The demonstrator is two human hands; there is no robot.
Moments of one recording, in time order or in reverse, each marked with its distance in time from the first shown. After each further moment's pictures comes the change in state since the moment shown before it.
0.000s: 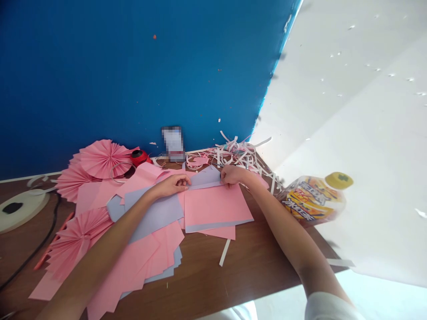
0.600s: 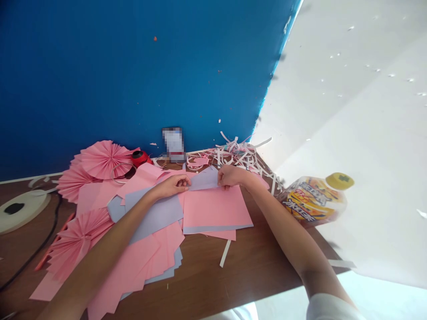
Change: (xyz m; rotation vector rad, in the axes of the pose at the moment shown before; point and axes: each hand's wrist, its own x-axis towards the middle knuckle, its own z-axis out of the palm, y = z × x) left_hand -0.001 0.002 0.001 -0.017 0.014 -0.001; right_hand -0.016 -0.019 0.000 0.223 0.006 -0.006
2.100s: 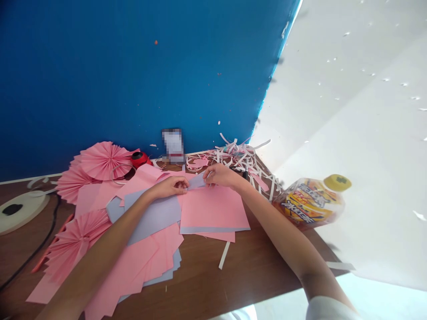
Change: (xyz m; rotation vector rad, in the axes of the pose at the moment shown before) left_hand 0.000 0.000 -0.007 0.046 -0.056 0.022; right_hand -0.006 -0.031 0.018 0.392 0.129 -0.191
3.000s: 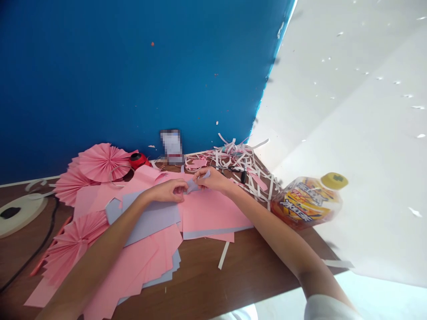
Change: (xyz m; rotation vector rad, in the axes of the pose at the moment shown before) left_hand -0.013 0.037 -0.005 0.218 -0.158 0.000; right_hand 0.009 0.006 0.028 0.207 0.024 -0.137
